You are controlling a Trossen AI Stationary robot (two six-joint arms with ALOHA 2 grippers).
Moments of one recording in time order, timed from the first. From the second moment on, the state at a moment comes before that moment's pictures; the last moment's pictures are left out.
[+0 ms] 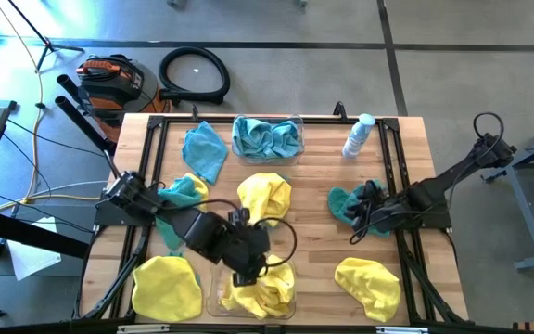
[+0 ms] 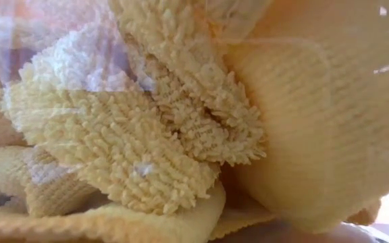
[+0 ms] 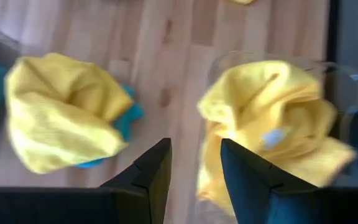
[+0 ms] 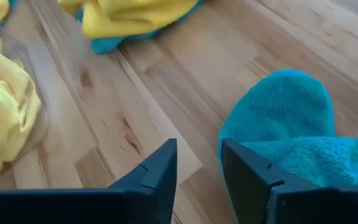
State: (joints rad) left arm -0.50 1.95 2.07 -1.31 -0.35 -0.55; right arm 0.53 0.79 0.48 -0.65 0.49 1.10
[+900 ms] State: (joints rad) left arm -0.22 1.51 1.35 -0.92 -0.40 -0.58; right arm 0.51 0.91 0.48 -0.84 0.40 1.02
